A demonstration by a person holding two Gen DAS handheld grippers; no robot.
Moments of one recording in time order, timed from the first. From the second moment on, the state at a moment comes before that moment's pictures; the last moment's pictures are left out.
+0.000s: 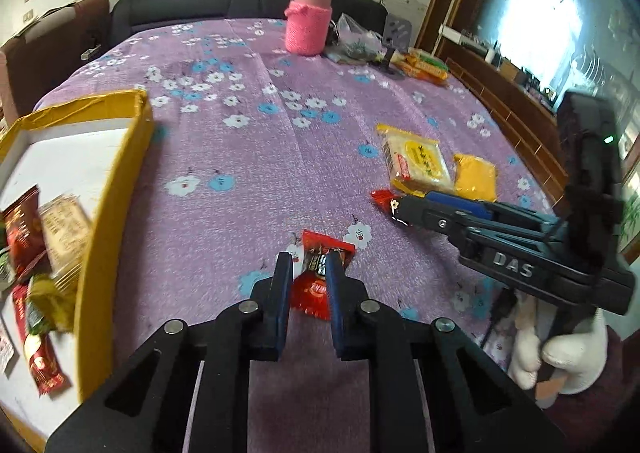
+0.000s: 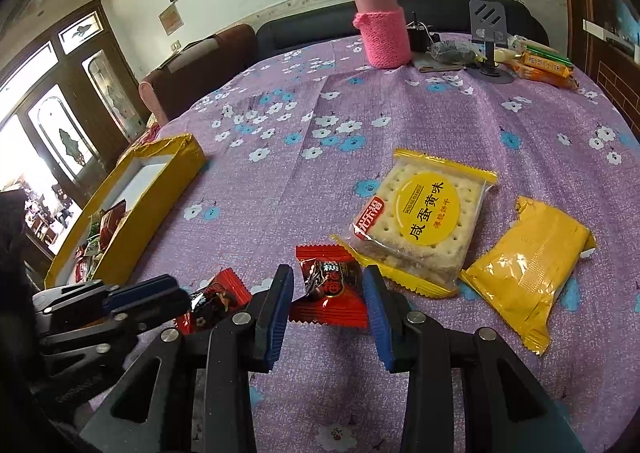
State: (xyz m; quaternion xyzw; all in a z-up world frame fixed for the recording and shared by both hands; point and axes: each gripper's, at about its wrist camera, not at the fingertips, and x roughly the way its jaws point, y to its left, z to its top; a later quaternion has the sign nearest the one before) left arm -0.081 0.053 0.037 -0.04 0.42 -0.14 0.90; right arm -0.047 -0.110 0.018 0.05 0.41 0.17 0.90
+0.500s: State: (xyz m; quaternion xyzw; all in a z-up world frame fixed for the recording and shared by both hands) left arm -0.131 0.144 0.073 -0.13 0.36 -0.08 0.92; right arm -0.052 -0.104 0.020 0.03 0.39 0.15 0.91
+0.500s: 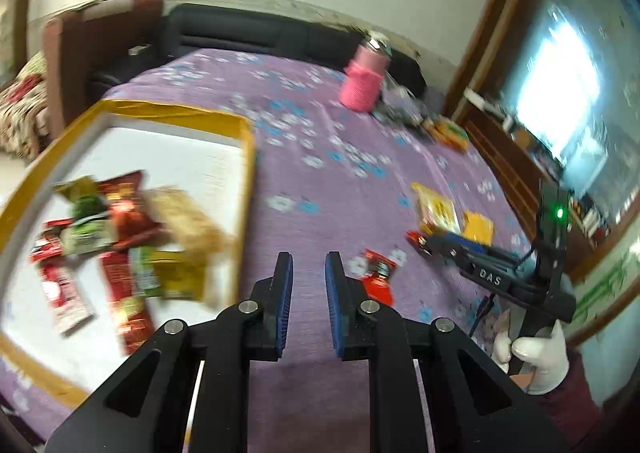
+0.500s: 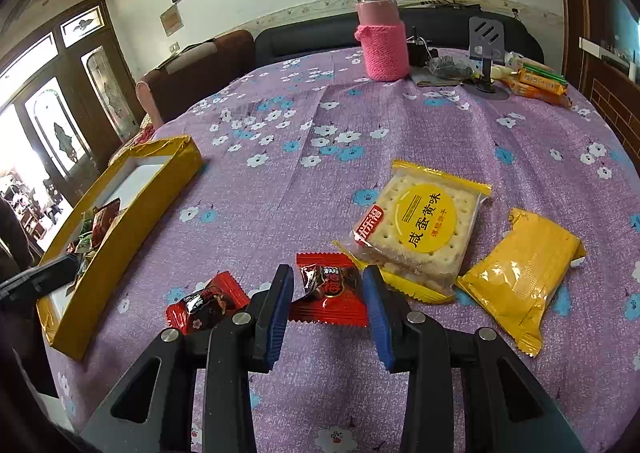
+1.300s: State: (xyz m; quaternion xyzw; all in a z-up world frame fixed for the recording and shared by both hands) left arm -0.071 0.046 0.031 -0.01 0.43 -0.20 0.88; right arm -0.074 -0.116 0.023 0.06 0.42 0.17 0.89
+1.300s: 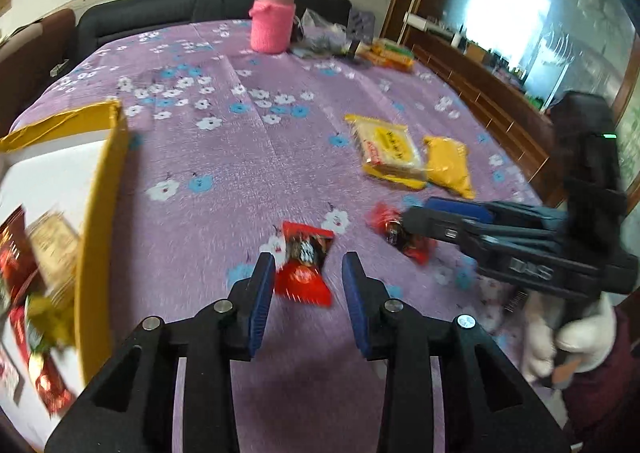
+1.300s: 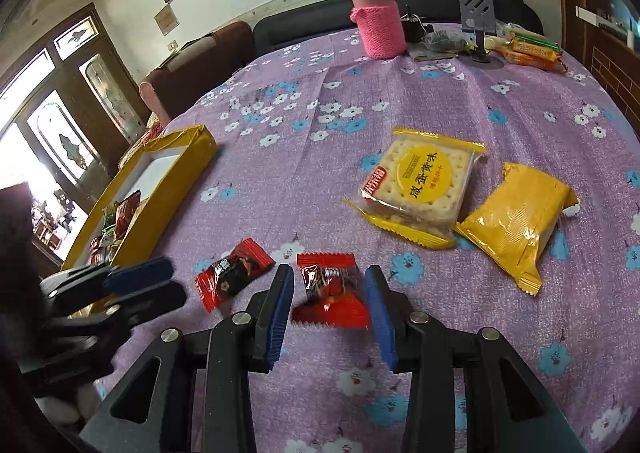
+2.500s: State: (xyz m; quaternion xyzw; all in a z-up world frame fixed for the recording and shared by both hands) left arm -0.146 0.168 0.083 -0.11 0.35 -0.10 0.92; right arm -0.102 -0.048 0.059 -0.01 0.39 0.22 0.89
